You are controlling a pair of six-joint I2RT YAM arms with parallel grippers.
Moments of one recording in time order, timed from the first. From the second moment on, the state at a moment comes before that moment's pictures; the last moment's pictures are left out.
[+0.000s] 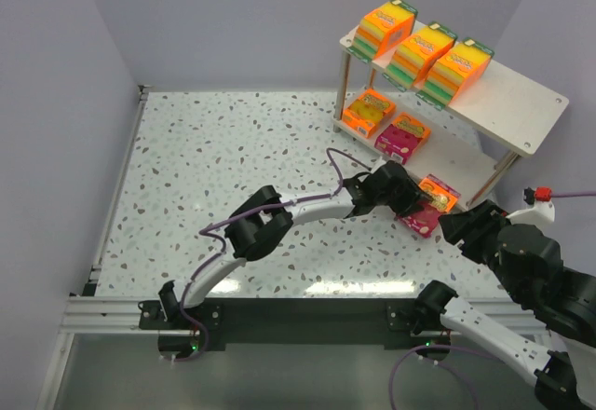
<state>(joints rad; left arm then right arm) -1.07 2.44 1.96 -0.05 0.06 -1.63 0.76 0.47 1.27 -1.37 0.61 1.00</state>
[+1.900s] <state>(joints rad) -0.94 2.12 1.45 -0.04 0.08 -1.17 0.76 0.47 1.25 -1.37 0.61 1.00</state>
